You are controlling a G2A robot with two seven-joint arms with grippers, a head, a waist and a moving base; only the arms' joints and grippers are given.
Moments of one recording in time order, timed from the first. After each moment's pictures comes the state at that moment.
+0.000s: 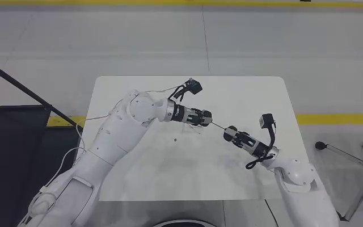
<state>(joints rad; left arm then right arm) 0.53 -1.32 -0.85 -1.10 0.09 -0.51 -1.04 -1.31 -1.14 1.45 -1.62 0.16 -0.17 0.78</state>
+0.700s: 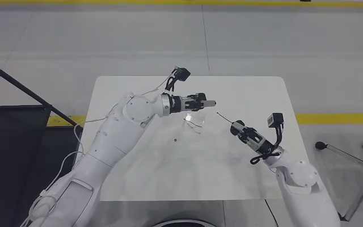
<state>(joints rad) 0.58 -1.32 -0.90 -1.10 0.07 -0.44 -0.76 -1.34 -1.14 1.47 -1.63 0.25 -0.18 0.64</state>
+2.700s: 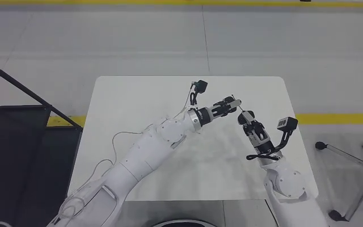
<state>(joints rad) 0.62 -1.51 -0.71 -0.96 -0.11 -0.48 -0.34 -1.41 -1.19 1.41 -1.71 0.23 -0.33 0.25</state>
